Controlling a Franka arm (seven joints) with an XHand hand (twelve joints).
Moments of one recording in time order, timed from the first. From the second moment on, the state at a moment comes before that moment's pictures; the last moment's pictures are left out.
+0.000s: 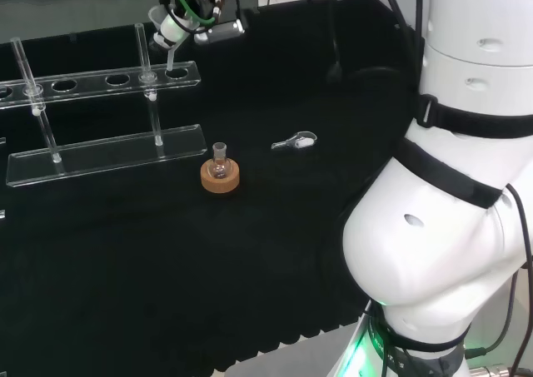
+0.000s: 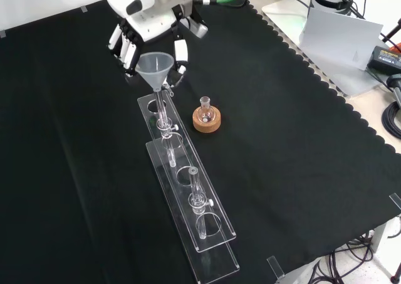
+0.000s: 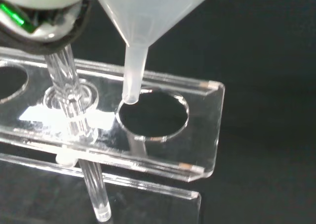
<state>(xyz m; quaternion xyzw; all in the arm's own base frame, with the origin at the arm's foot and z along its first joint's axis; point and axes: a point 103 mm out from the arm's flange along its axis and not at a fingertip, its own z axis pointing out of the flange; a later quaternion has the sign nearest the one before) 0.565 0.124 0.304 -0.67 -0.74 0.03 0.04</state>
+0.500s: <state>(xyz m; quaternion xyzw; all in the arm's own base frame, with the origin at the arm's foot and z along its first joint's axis) 0.555 0.111 0.332 -0.67 -0.74 0.03 0.02</state>
